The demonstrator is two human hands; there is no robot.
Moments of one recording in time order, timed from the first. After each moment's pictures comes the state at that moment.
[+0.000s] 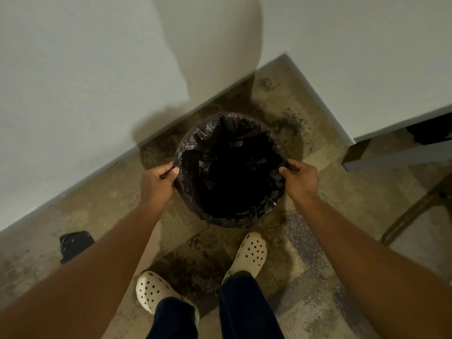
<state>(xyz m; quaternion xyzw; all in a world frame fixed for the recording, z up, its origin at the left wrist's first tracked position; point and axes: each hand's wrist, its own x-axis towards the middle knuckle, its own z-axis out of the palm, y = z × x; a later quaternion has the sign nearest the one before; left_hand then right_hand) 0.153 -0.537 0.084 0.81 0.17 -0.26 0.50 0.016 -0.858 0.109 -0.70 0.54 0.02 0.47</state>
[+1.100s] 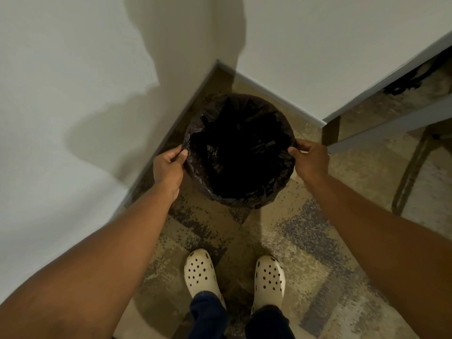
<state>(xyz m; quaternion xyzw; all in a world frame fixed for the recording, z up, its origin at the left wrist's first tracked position) 0.280 -0.791 0.046 0.79 0.06 -0.33 0.50 0.037 -1.021 0.065 -0.62 0.62 -0.10 0.47</state>
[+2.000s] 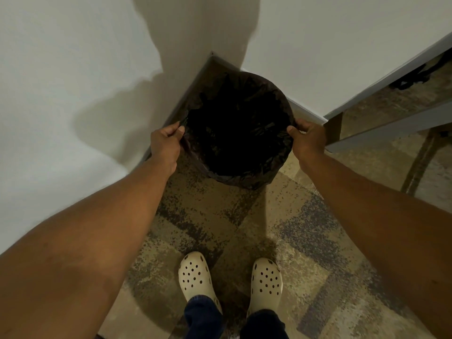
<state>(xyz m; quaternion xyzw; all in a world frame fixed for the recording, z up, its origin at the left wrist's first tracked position) 0.323 -0.860 0.014 0.78 0.06 -0.34 0.52 0.074 -1.076 0.030 -0.58 0.63 -0.14 0.49</state>
